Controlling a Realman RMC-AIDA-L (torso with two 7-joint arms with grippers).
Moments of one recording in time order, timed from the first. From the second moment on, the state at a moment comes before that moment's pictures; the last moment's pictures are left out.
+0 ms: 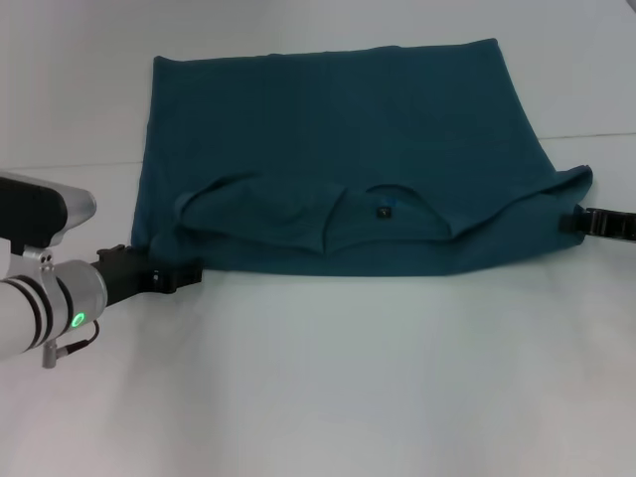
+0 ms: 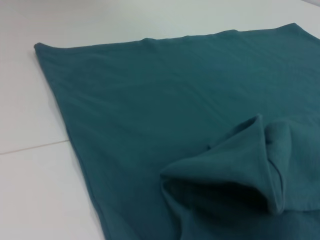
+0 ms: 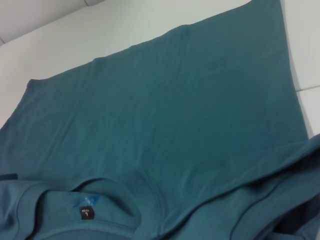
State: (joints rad) left arm -0.65 -2.17 0.99 0.51 1.91 0.53 -1.65; right arm 0.59 1.96 -0.60 -0.60 -2.21 -0.99 2.10
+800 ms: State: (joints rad) left arm -0.66 -2.17 1.01 0.51 1.93 0.47 -1.66; right arm 0.59 1.96 -0.60 -0.60 -2.21 -0.99 2.10
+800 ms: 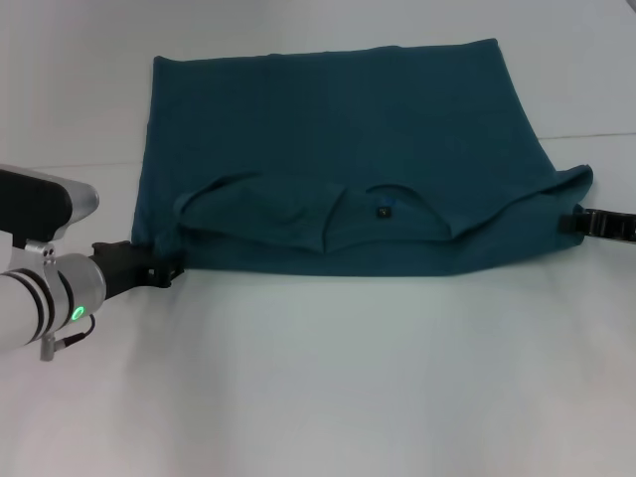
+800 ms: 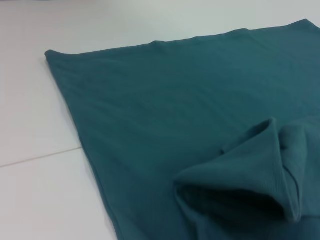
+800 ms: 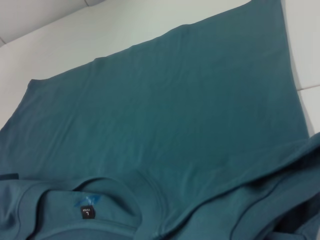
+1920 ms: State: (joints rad) left arm -0.65 -2.16 1.00 0.53 1.94 0.49 -1.67; right arm 0.59 1.96 -0.58 -0.61 -2.21 -1.02 2.08
